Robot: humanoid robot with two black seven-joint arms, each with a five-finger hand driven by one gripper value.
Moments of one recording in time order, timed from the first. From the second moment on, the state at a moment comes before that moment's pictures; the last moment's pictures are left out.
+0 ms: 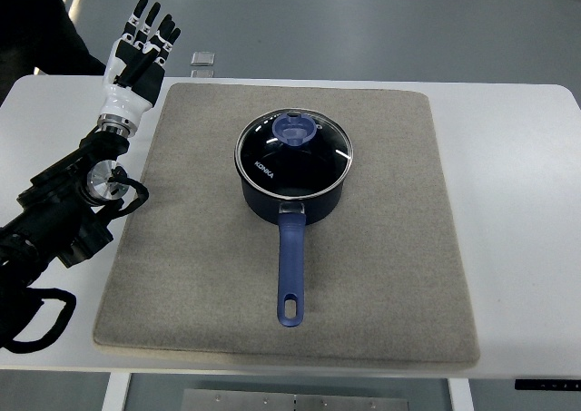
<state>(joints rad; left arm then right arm) -0.90 0.10 -0.69 -0.27 -0.02 -0.49 -0.61 0.05 0.00 -0.05 0.20 0.08 -0.02 0.04</state>
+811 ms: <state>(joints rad) -0.91 0.10 -0.69 -0.27 -0.02 -0.48 -0.61 0.05 0.00 -0.05 0.20 0.07 -0.02 0.04</state>
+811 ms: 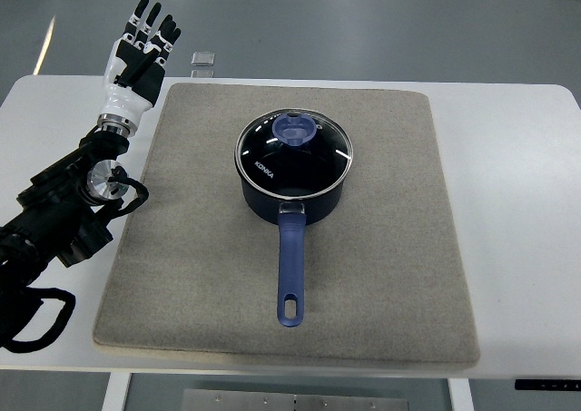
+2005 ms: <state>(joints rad) -1.45 0.20 0.44 -0.26 0.29 -0.51 -0.61 0.05 0.00 -0.05 0.20 0.07 -0.02 0.04</state>
